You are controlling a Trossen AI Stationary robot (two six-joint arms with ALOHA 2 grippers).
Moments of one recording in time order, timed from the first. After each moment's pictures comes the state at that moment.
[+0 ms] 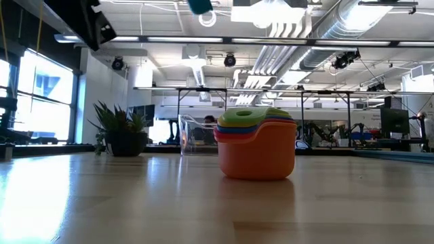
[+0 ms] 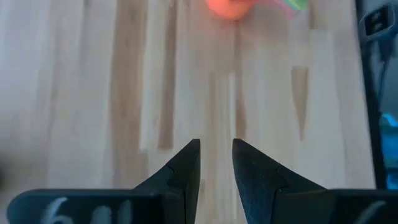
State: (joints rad) left arm -0.18 1.06 0.96 -0.91 0.04 -0.23; right arm 0.35 1.92 1.96 -0.83 0.60 1.49
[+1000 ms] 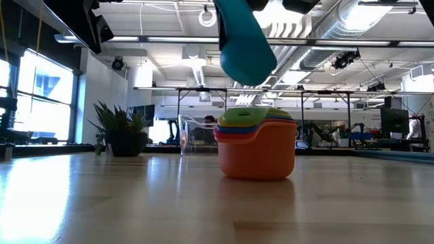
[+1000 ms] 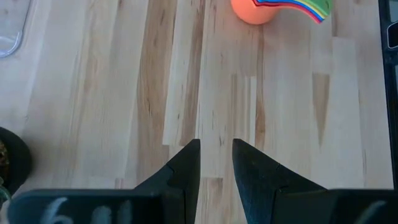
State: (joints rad) left arm -0.12 1.02 0.96 -0.96 0.00 -0.22; right arm 0.34 2.24 2.24 -1.35 0.13 1.80
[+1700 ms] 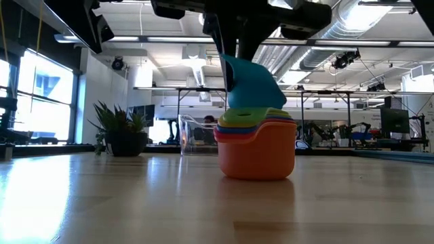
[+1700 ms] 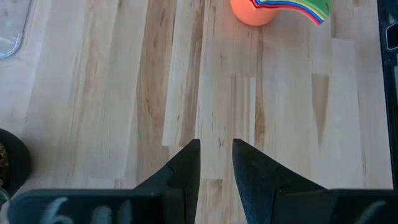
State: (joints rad) left arm -0.12 1.02 0.96 -0.95 0.00 -0.22; right arm 0.34 2.33 2.24 -1.38 0.12 1.75
